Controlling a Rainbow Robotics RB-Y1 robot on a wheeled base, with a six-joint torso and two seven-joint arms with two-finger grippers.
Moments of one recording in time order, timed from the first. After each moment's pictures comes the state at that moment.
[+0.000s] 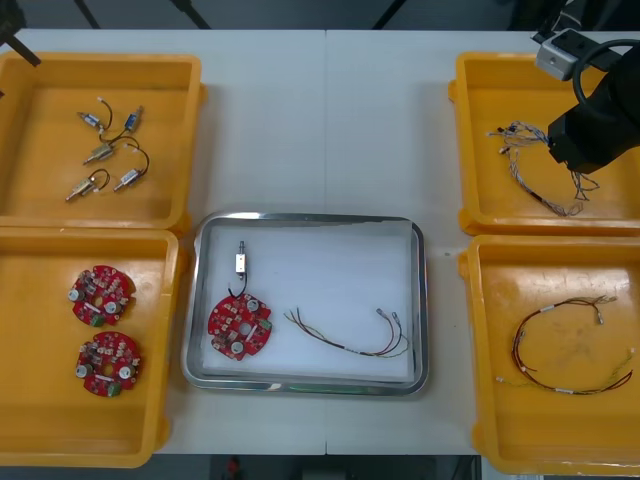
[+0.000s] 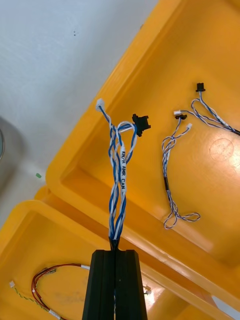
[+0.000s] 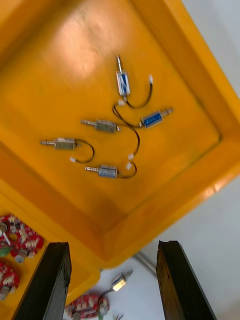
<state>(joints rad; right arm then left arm) -0.76 -0.84 0.07 -1.84 -0.93 1.87 1.65 -1.04 1.14 -0.29 -1.42 1.13 1.69 -0.36</state>
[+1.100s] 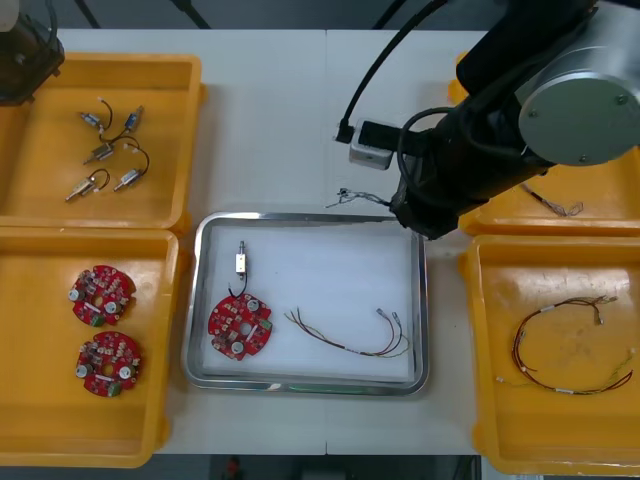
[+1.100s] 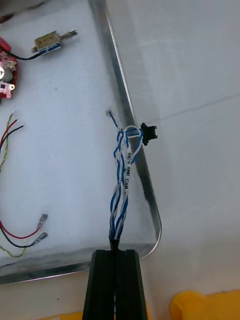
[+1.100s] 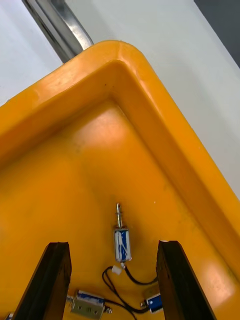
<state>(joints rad) -0.91 -0.83 0.60 -1.94 -1.14 1.47 1.87 -1.21 0.82 -0.51 -0.68 0.69 1.10 -0.47</state>
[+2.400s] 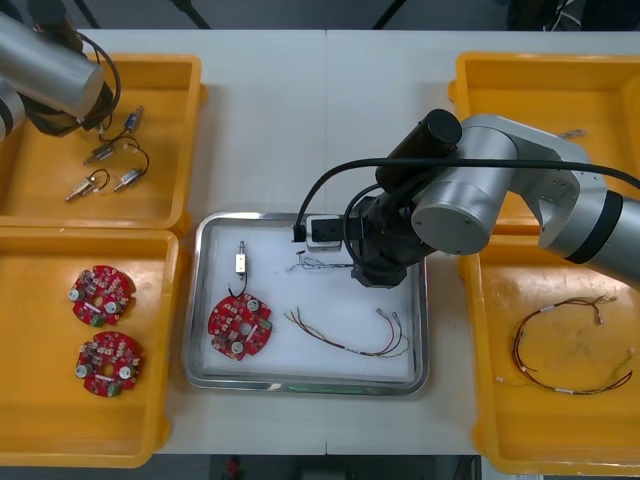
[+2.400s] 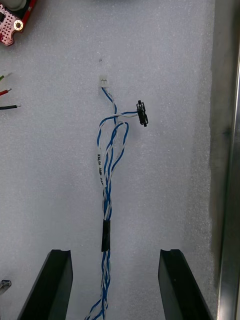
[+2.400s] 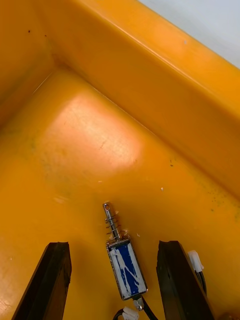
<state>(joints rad) -0.92 -0.71 0.93 -1.74 -0.97 1.19 2.12 -1.21 0.68 -0.79 -0.51 0.63 0.82 -0.51</state>
